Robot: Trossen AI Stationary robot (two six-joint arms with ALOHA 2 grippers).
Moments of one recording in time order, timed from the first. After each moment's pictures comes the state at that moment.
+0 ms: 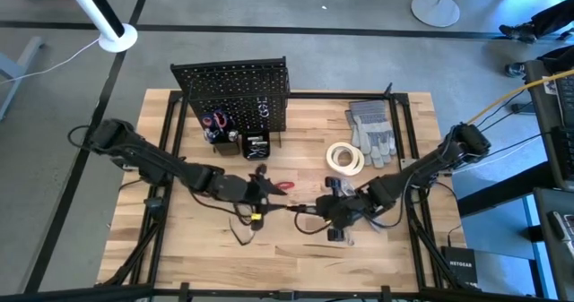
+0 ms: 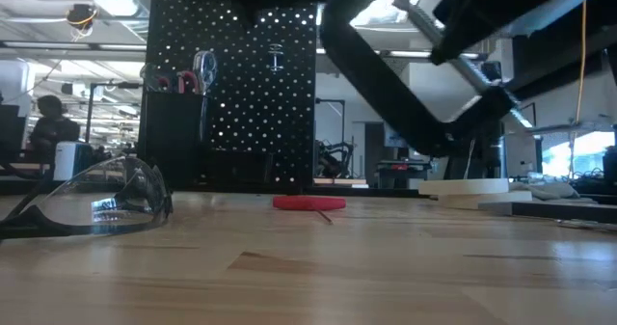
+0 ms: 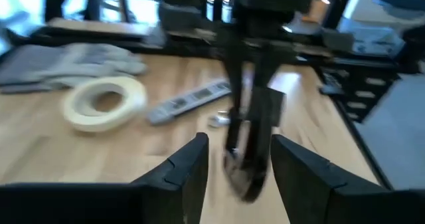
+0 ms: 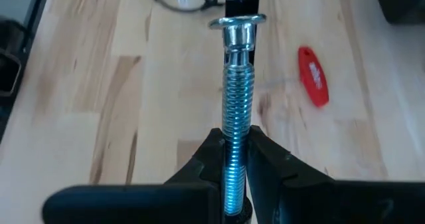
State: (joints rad) left arm -0.35 1.50 0.91 0.24 -0.32 -0.20; right arm 0.49 1.53 1.06 -0.45 0.31 0.36
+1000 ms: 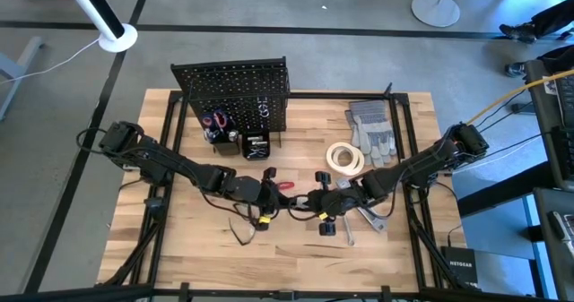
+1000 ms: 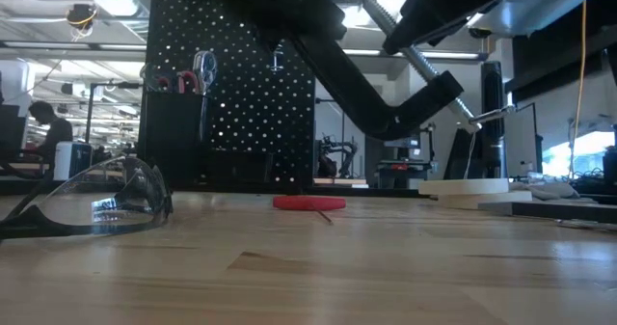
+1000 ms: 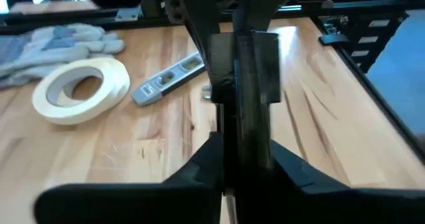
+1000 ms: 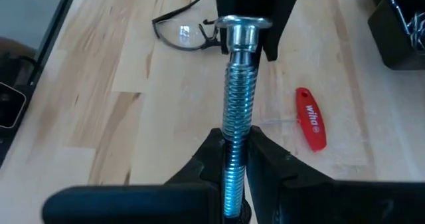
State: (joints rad) left arm -0.30 1.61 0.97 0.17 -0.21 -0.07; right arm 0.42 1.54 1.06 -0.30 0.25 0.23
